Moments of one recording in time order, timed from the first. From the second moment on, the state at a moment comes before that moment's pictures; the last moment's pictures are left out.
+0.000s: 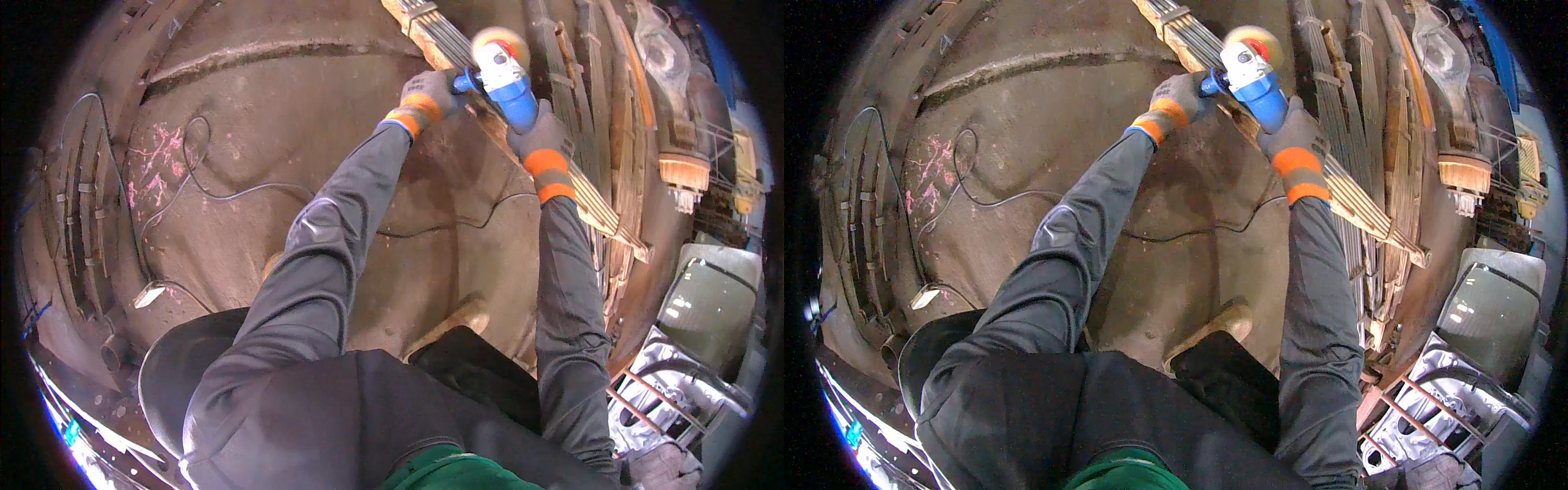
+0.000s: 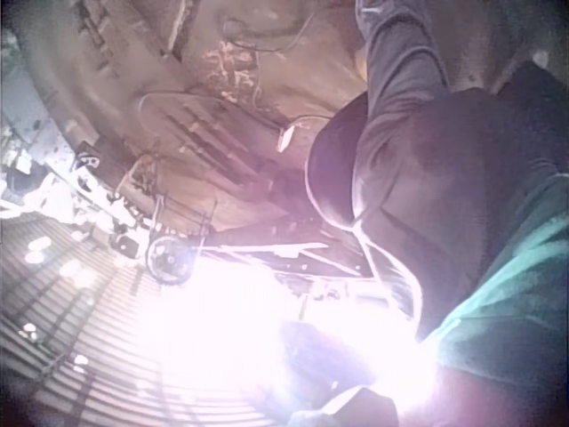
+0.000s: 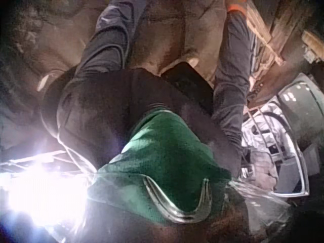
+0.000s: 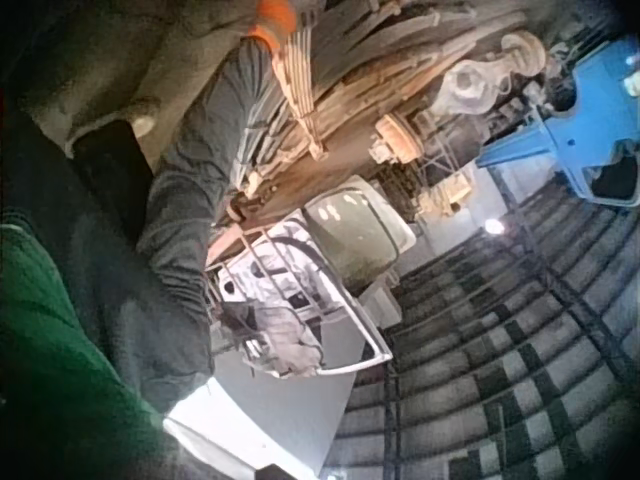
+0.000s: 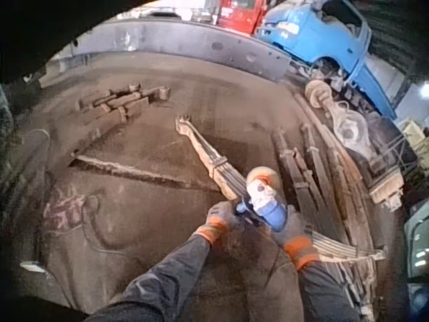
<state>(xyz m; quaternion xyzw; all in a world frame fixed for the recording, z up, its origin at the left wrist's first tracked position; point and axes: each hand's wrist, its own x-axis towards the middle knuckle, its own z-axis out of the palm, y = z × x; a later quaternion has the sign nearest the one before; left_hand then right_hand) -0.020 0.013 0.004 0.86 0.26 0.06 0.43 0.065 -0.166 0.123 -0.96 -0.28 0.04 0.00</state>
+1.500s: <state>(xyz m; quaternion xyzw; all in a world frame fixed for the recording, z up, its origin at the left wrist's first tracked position) -0.040 0.143 0.108 0.92 0.26 -0.04 0.29 0.149 -0.061 0.113 -0.91 -0.29 0.27 0.13</state>
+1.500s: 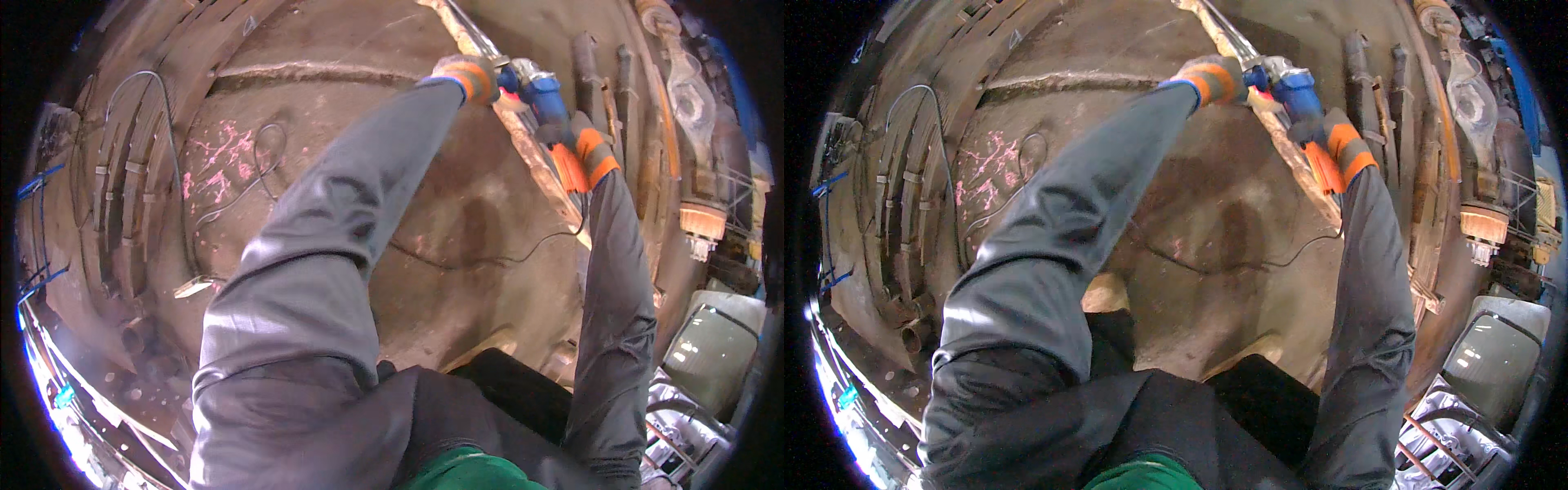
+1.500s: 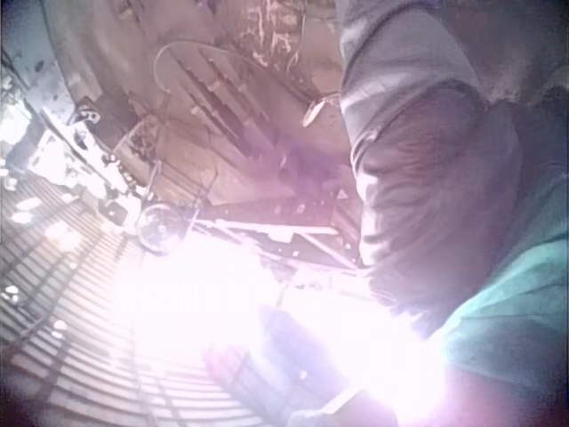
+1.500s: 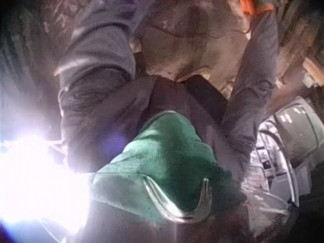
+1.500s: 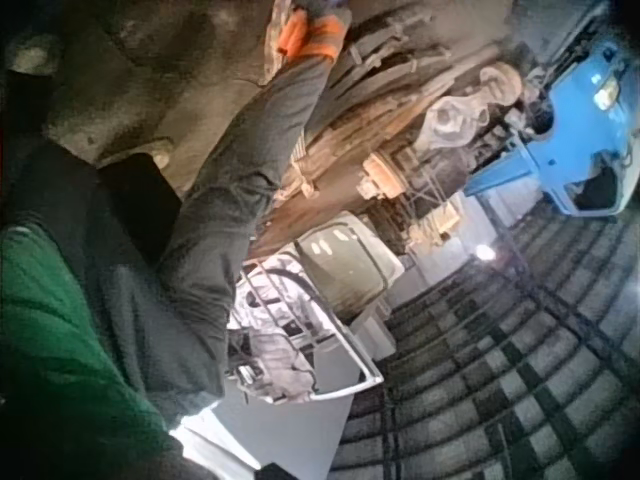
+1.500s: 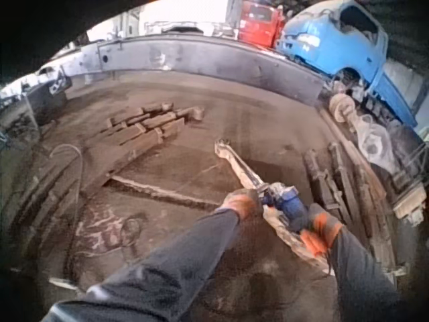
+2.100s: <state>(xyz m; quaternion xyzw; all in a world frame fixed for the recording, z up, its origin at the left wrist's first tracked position) -0.043 0.158 0.096 0.91 0.29 -0.06 0.31 0.102 -0.029 0.163 -0.91 -0.26 0.30 0.13</state>
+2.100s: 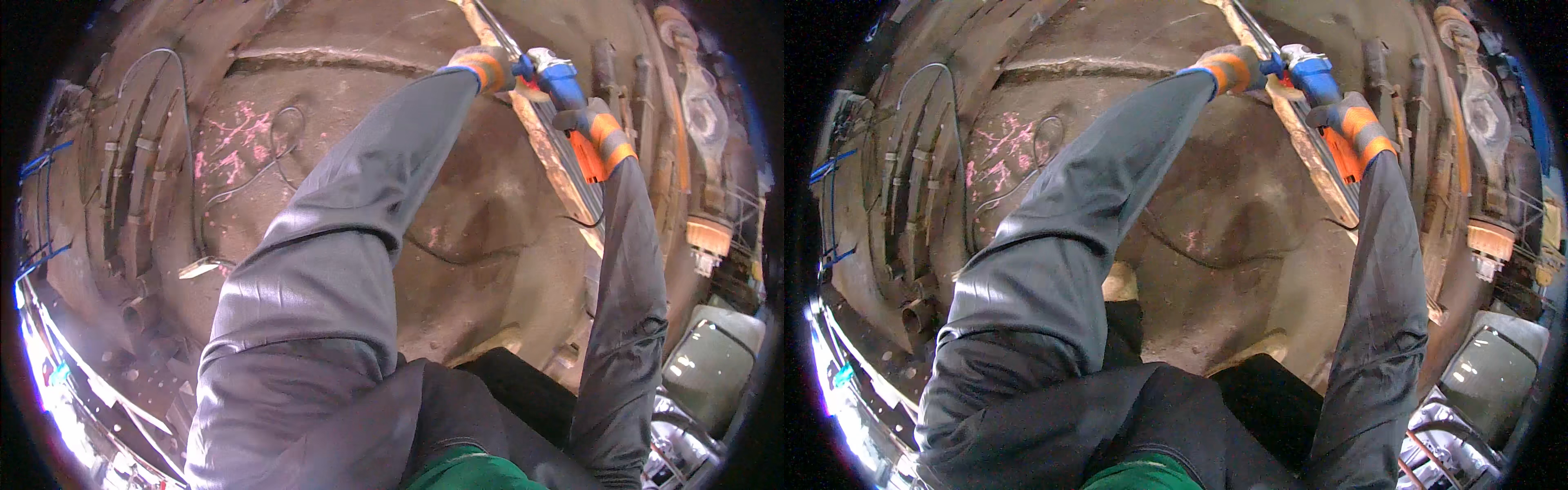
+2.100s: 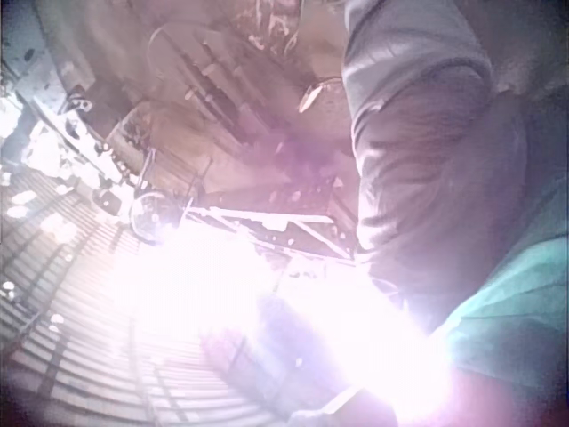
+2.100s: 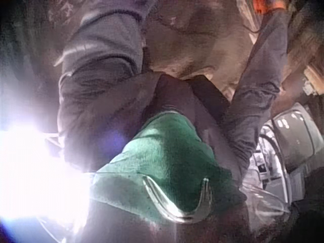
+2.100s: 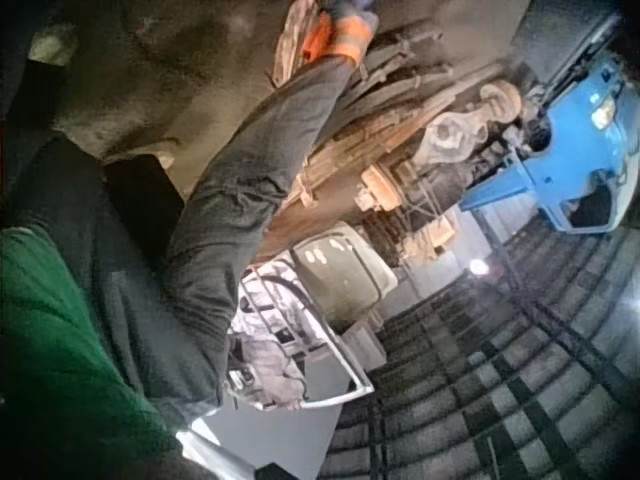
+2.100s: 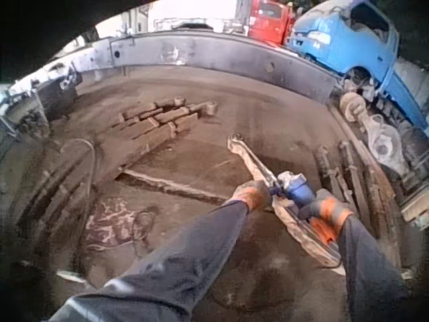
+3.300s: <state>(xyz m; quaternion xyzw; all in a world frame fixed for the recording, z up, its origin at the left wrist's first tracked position) -0.076 0.155 0.076 0.92 0.29 -0.01 0.27 0.093 -0.026 0.136 -0.91 -0.33 0.26 0.04</state>
